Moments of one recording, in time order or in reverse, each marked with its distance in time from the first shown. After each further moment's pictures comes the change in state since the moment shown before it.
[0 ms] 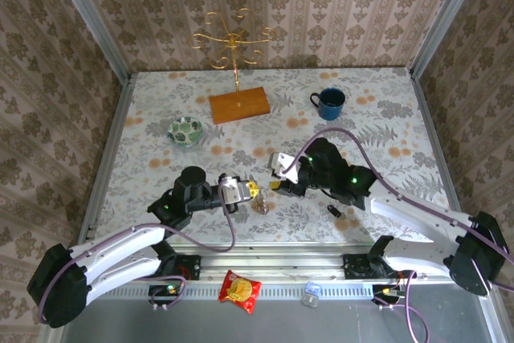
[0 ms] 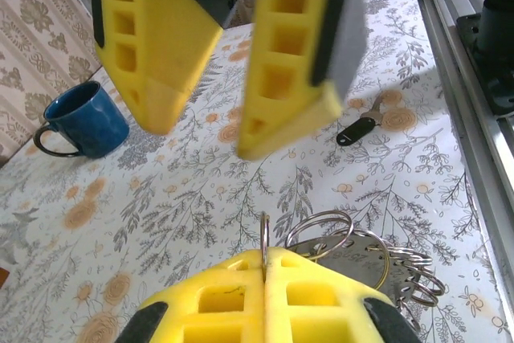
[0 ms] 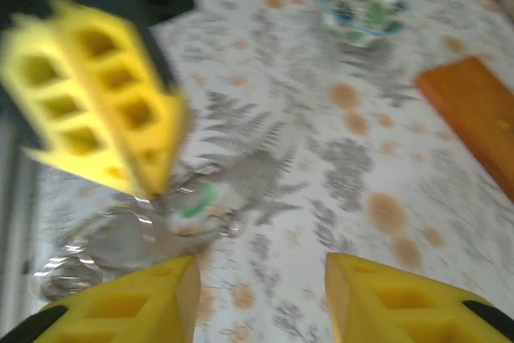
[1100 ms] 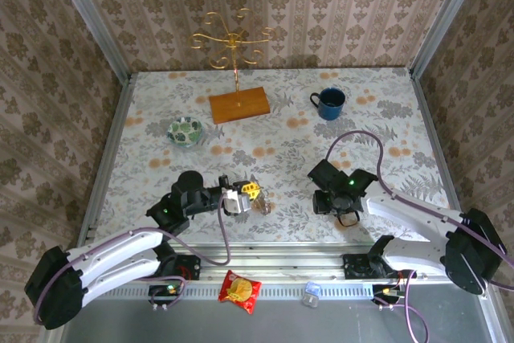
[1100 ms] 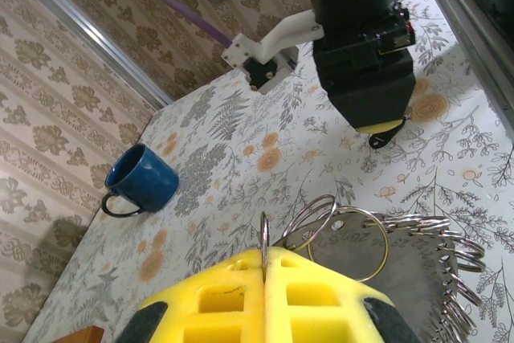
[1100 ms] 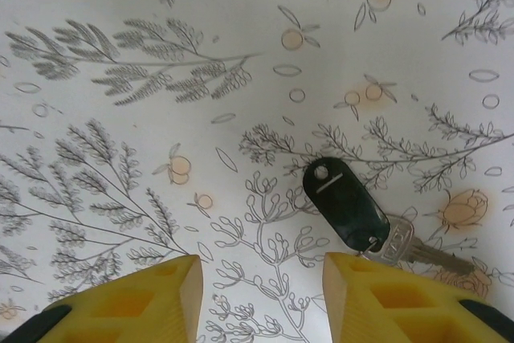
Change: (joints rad) left arm -0.036 -0.042 -0.029 0.077 -0.048 0.214; right arm -0.042 0.059 -0.065 -0.646 0.343 1.134
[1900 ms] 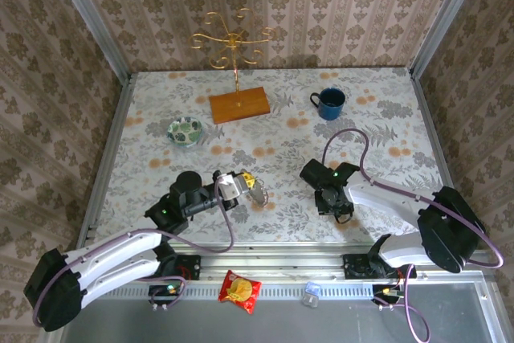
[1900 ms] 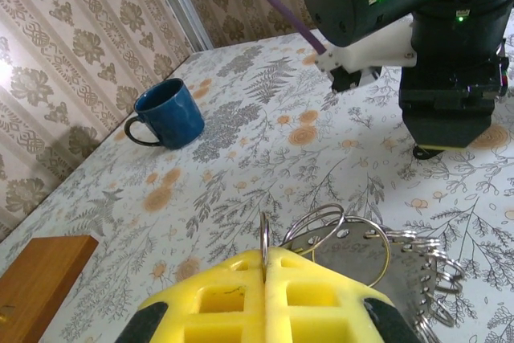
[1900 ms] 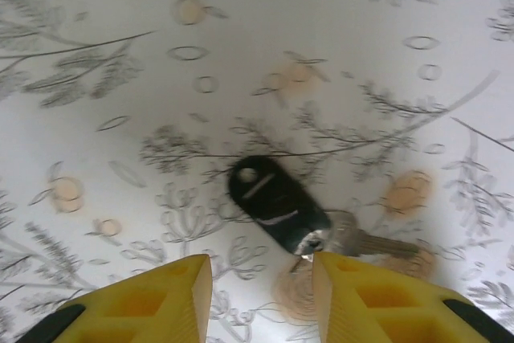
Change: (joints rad) left arm 0.000 -0.018 0.000 -0.008 -0.164 -0.276; right arm -0.016 0.171 0.048 -0.085 0.093 0.068
